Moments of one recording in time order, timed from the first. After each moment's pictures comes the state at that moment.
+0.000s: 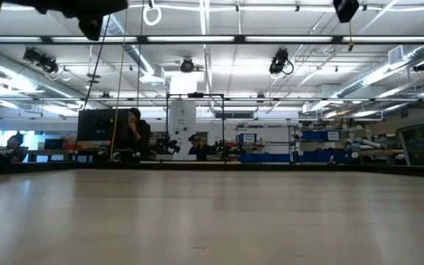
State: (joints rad) left arm -0.11 0.59 0.54 0.00 -0.21 -0.06; right arm 0.19 0.76 0.71 -0.08 0.18 0.26
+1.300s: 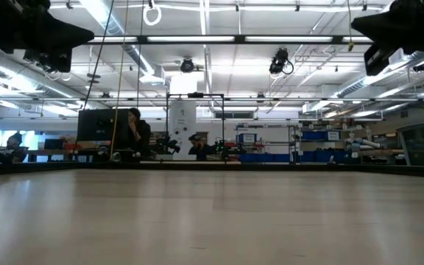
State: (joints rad) left arm 0.00 0.01 0.22 -0.13 -0.14 -0.08; right arm 0.01 0.12 0.14 0.12 -0.02 0.28
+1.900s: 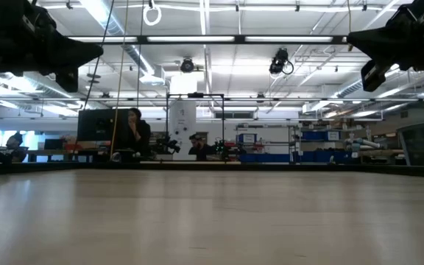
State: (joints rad) left arm 0.02 0.01 0.01 0.19 -0.14 -0.17; right arm -0.04 0.13 0.01 0.30 -0.06 0.37
